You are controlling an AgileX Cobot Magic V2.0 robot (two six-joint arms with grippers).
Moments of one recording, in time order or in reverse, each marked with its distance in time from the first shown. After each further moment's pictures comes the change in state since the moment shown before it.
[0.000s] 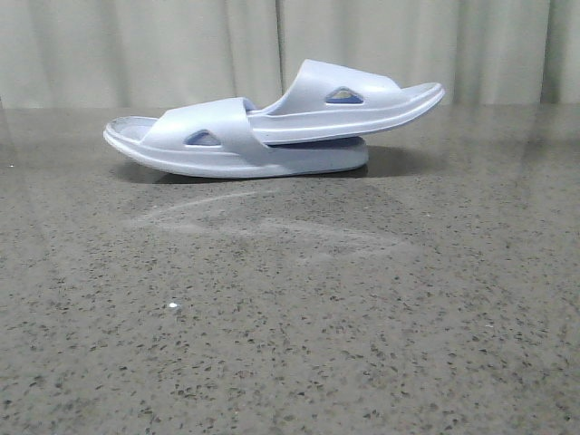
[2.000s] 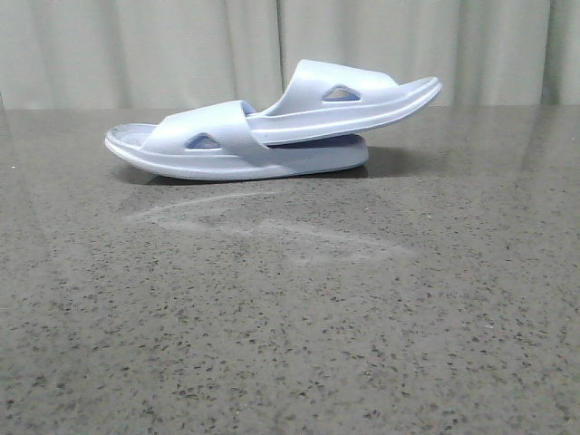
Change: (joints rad) left arm -0.322 -1.134 1.160 0.265 -0.573 -0.118; right arm 0.416 -1.292 1.102 -0.531 -0.724 0.096
